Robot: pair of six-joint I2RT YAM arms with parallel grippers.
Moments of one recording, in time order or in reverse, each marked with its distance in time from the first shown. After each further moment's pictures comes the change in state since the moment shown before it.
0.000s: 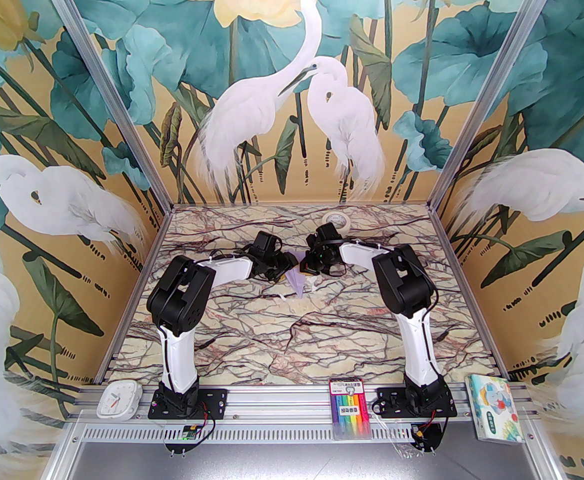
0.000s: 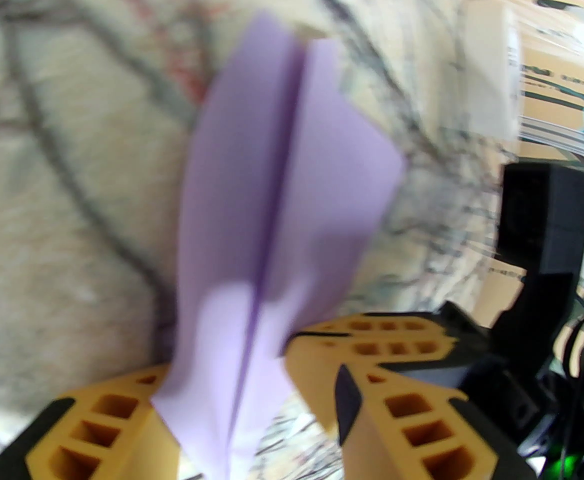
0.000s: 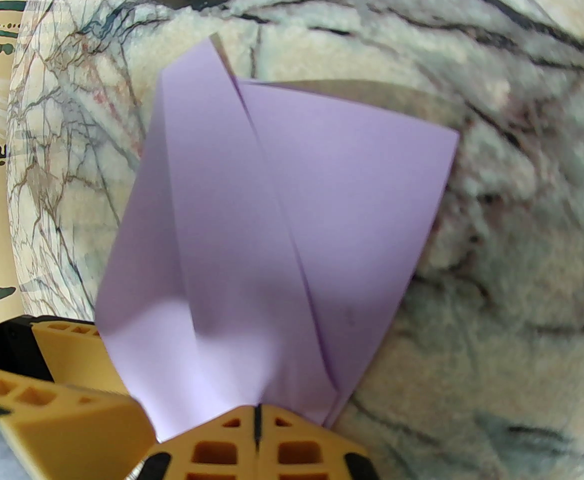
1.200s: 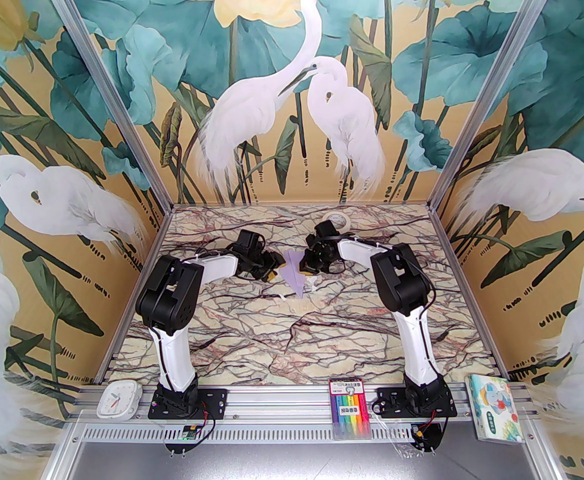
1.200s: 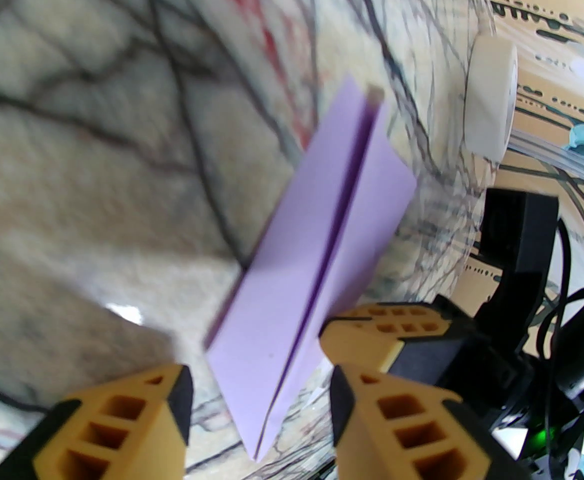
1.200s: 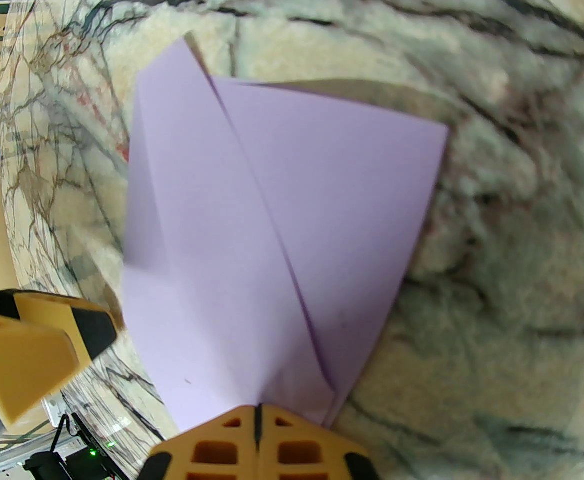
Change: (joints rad) left arm 0.113 -0.033 -0.019 -0.108 0.127 0.030; right arm 0.001 0.037 0.091 -0.119 0.006 -0.002
